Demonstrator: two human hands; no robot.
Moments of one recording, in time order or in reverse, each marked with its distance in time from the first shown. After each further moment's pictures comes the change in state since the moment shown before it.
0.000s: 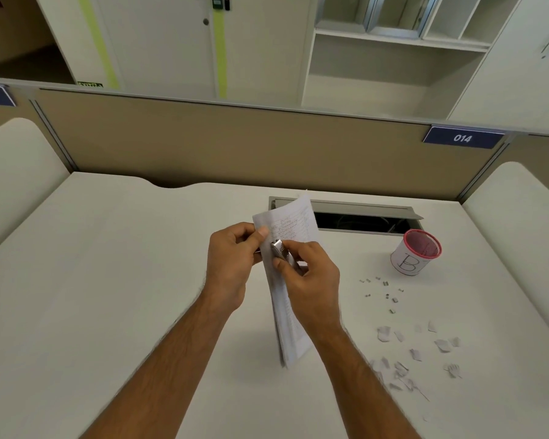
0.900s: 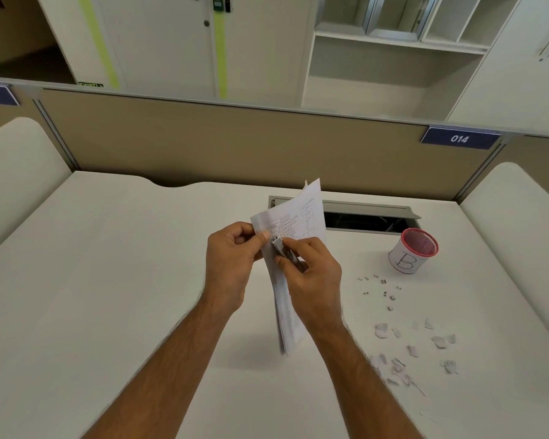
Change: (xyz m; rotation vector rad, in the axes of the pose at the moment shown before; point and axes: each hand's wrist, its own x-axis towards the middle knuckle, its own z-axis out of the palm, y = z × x) left_hand -0.015 0.002 0.000 0.073 0.063 0.056; right_hand -0.005 -0.010 -0.006 -0.065 0.031 -0.052
